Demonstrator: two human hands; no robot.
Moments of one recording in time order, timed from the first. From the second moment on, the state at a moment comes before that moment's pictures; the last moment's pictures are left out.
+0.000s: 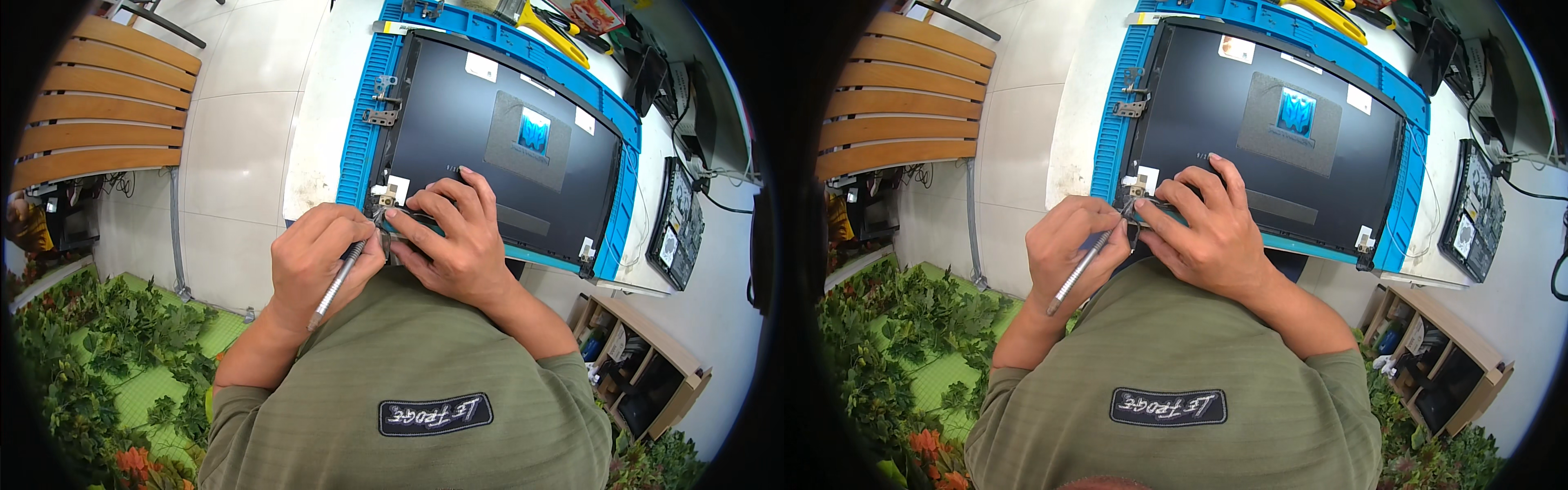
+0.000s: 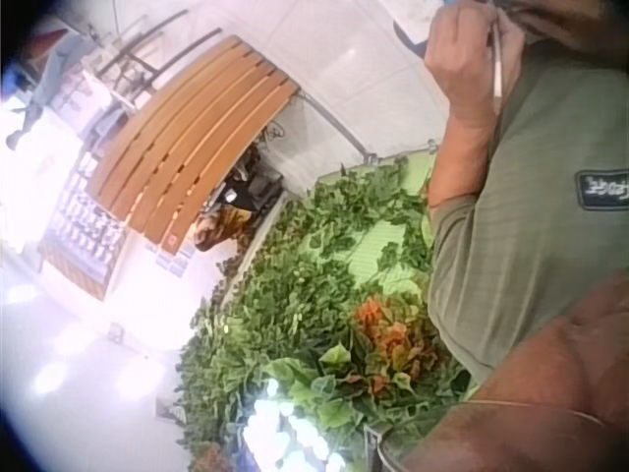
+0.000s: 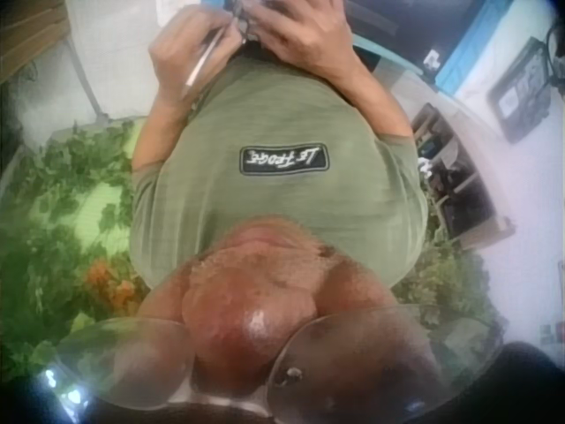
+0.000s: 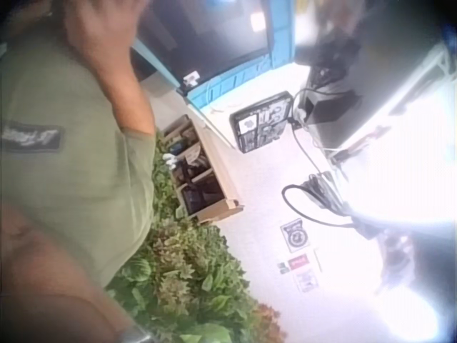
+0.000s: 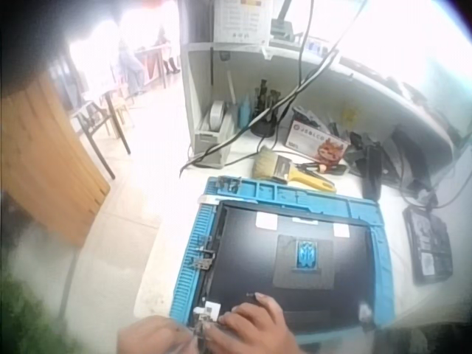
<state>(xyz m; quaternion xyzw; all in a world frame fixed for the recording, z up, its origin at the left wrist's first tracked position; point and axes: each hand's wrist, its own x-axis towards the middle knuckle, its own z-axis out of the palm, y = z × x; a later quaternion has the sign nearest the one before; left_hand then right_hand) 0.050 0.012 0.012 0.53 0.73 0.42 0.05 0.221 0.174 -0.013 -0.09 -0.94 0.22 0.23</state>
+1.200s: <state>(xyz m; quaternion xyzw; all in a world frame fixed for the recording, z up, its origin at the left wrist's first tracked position) 0.047 0.015 0.019 0.53 0.74 0.41 0.08 0.208 0.171 -0.018 -0.06 -0.94 0.20 0.26</state>
